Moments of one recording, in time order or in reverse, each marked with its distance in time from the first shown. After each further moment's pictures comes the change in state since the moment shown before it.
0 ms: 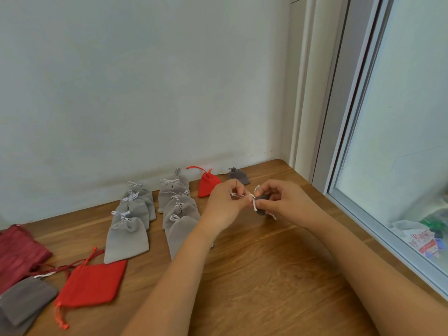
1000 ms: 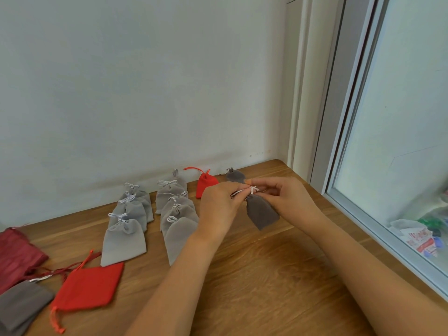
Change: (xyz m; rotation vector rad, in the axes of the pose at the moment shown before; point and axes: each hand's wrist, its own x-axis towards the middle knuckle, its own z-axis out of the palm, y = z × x) left_hand -0.002 -0.005 0.007 0.211 0.275 0.286; right_hand -0.007 -0.013 0.001 -0.027 0.139 -0.182
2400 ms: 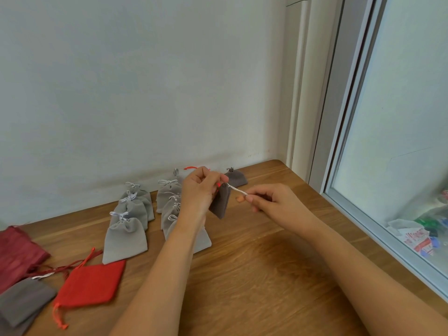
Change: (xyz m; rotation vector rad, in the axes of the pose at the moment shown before) left_hand 0.015 0.012 -0.036 -0.642 0.059 -0.411; right_hand -0.004 0.002 0.011 -0.063 -0.140 0.007
